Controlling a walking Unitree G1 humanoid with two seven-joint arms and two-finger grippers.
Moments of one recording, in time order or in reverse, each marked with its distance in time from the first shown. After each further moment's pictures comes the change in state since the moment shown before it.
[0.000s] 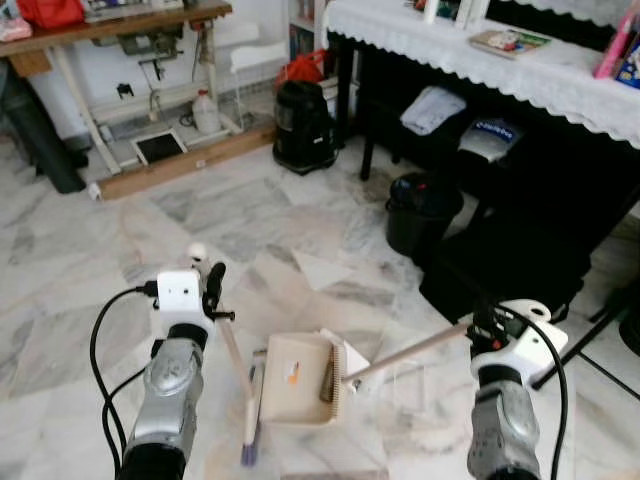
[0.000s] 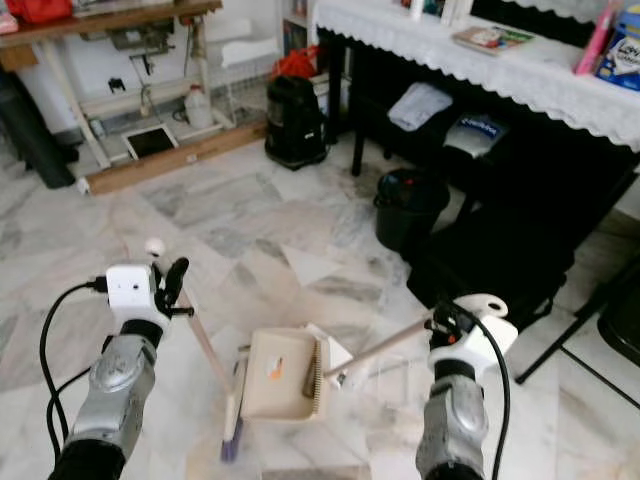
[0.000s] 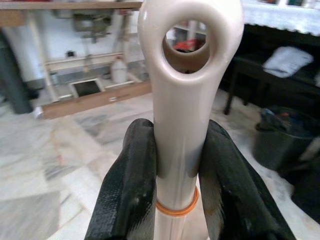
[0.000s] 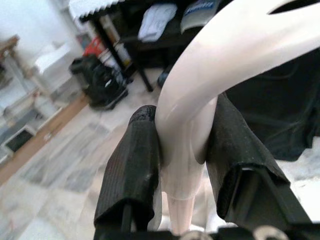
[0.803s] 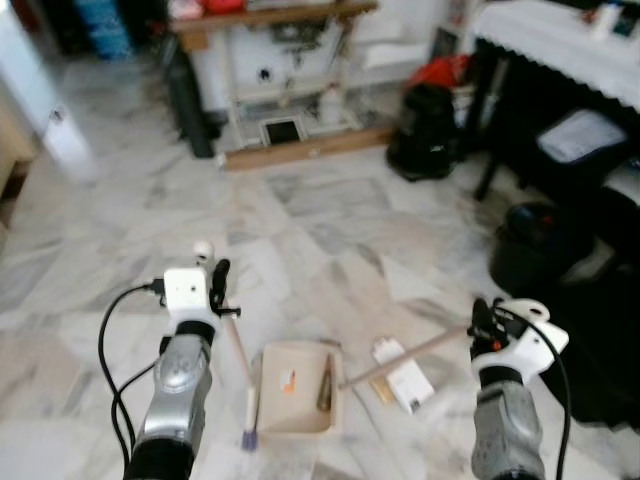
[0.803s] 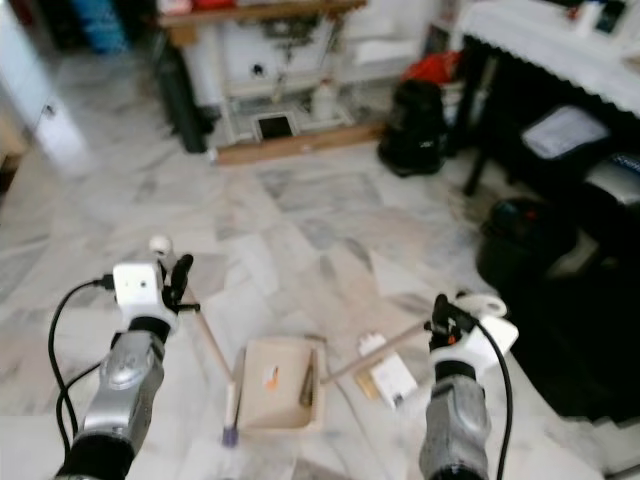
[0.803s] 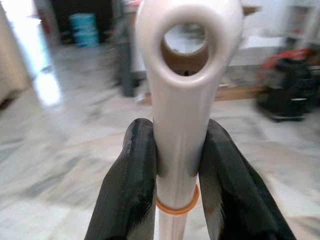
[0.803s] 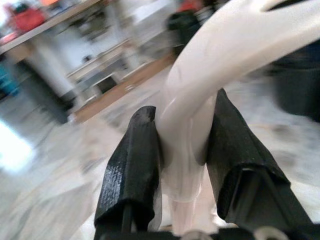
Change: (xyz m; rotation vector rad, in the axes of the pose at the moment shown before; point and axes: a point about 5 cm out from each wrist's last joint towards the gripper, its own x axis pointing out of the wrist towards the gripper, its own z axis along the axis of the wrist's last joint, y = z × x) left arm 0.003 0.001 -0.001 0.021 -0.011 0.027; right arm 0.010 0.017 0.012 -0.001 -0.012 0.064
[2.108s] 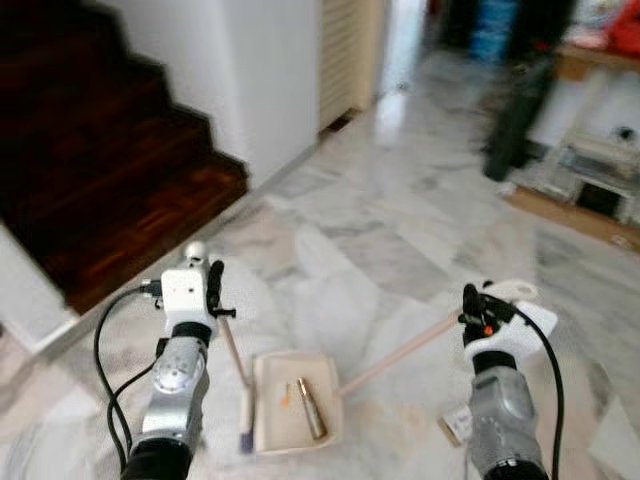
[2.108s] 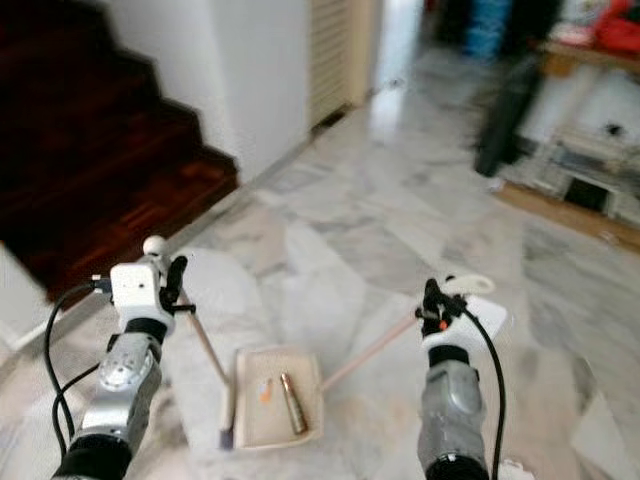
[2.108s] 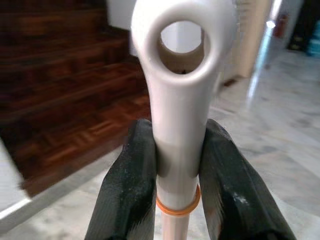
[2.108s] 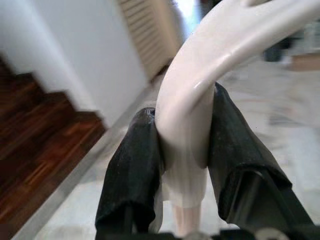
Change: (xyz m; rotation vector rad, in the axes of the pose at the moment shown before) left arm -0.003 0.007 -0.006 0.013 0.023 0.046; right arm 0.005 0.016 0.003 -0.067 0.012 0.080
